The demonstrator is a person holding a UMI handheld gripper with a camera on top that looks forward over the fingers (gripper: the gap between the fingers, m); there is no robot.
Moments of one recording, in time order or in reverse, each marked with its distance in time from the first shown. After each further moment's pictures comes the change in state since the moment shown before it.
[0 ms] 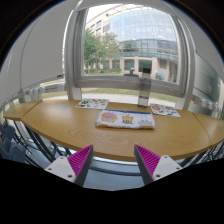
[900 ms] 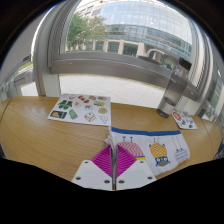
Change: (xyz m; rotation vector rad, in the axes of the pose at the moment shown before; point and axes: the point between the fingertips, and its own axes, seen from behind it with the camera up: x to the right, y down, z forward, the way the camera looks) arm -0.042 -0.062 0.257 -0.215 0.232 -0.007
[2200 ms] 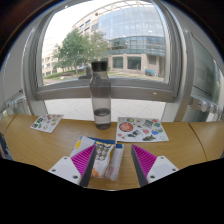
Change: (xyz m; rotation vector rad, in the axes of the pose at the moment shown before) arm 0.272 -0.018 -0.019 0.187 -0.147 0.080
